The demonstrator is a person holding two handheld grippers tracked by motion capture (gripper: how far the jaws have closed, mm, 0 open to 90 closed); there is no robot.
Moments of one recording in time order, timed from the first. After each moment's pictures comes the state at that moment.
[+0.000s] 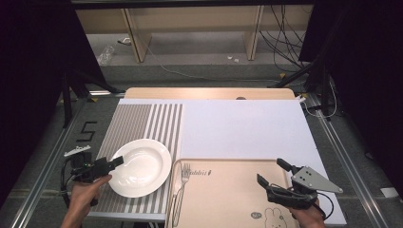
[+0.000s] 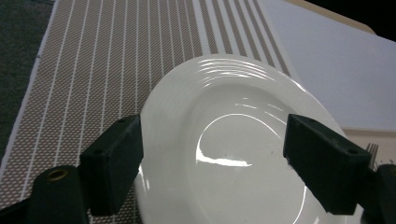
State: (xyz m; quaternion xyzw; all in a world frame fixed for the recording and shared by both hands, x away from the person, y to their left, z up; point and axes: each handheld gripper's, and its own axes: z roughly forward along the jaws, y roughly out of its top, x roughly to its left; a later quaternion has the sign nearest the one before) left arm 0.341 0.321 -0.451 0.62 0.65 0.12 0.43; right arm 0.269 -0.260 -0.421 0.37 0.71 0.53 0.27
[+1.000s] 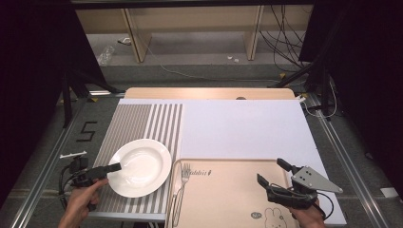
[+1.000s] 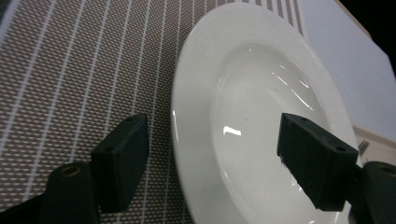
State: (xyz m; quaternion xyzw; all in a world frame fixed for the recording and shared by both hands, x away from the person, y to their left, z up) left arm 0.342 0.341 -0.479 0.56 0.71 0.00 0.42; right arm 0.270 -0.260 -0.422 0.38 0.71 0.53 0.27
